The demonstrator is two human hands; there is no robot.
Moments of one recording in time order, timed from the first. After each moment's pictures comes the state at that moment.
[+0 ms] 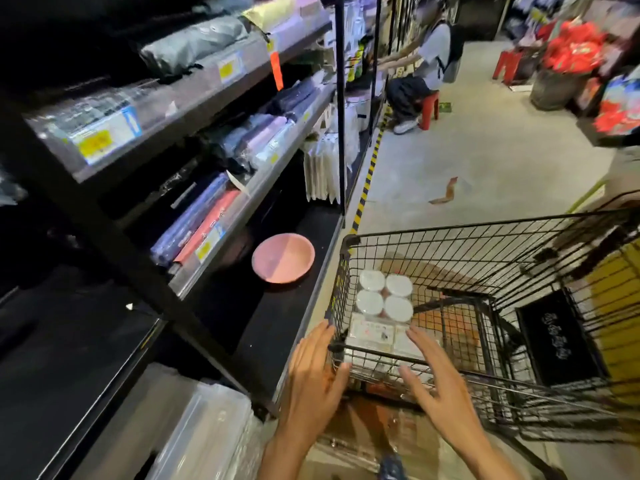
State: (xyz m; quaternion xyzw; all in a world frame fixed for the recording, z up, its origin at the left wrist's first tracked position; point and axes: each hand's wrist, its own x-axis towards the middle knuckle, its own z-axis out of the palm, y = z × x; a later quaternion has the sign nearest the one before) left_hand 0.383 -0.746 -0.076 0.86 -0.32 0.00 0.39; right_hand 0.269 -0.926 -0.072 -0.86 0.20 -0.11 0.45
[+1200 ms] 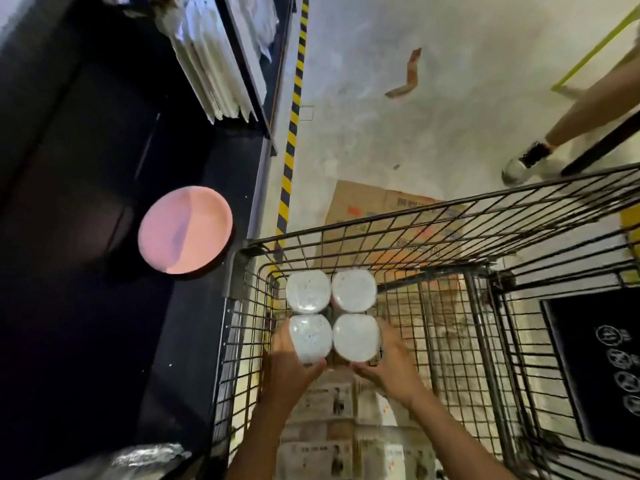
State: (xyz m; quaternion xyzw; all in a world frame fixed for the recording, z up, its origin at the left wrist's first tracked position) left_hand 0.604 -0.990 -0.379 0.90 -0.18 -0.28 0.28; right_hand 0.476 -1.152 -0.369 -0.77 0.38 0.06 0.51
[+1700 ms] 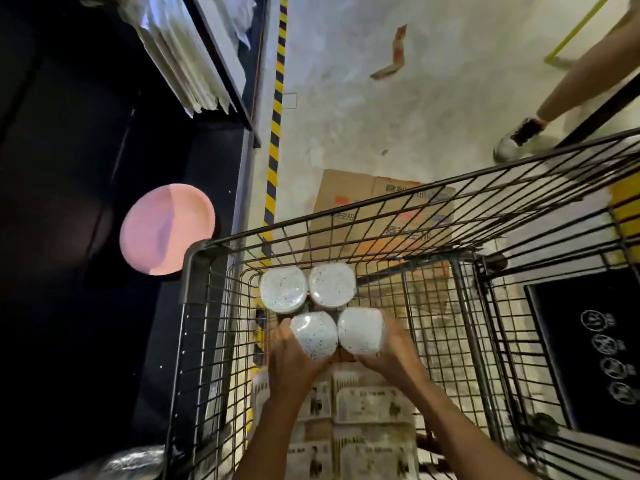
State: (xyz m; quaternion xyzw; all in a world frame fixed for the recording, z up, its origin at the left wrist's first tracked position) left_hand 0.576 -1.036 -0.383 0.91 -0.18 -0.25 0.26; right_hand 0.456 -1.191 -0.392 -0.79 0.38 0.00 0.48
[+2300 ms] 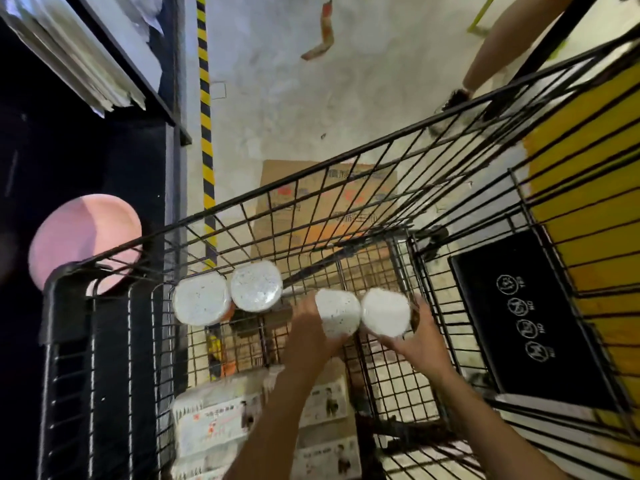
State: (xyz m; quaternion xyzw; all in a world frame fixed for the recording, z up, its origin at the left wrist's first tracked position) left_hand 0.511 -1.156 -0.416 0.83 -0.34 -0.32 0.30; right_hand 0.337 -1.274 -0.413 -0.65 0.55 -0.02 0.53
